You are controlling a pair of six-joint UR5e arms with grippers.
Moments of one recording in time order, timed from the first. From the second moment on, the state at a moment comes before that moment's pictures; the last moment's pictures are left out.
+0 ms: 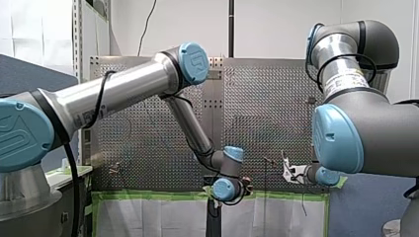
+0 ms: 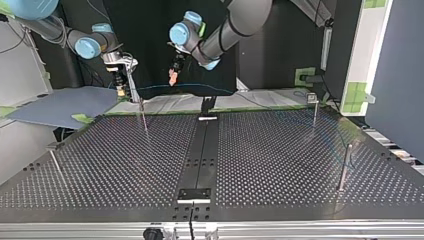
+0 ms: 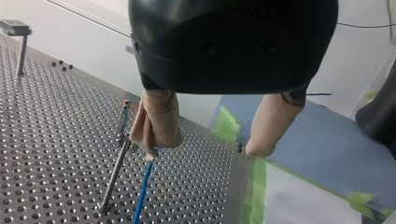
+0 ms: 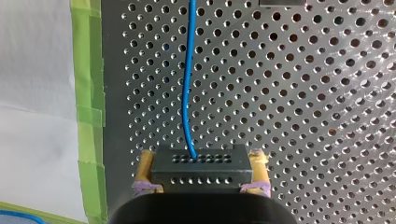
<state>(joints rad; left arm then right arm) -0.84 -2.70 -1.38 -2.46 -1.89 -1.99 1.63 -0.67 1.80 -0.90 1.20 1.44</state>
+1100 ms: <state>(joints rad) -0.84 -2.71 -1.21 -2.46 -1.96 -1.98 1.62 -0.69 1.80 -0.90 1.19 1.44</state>
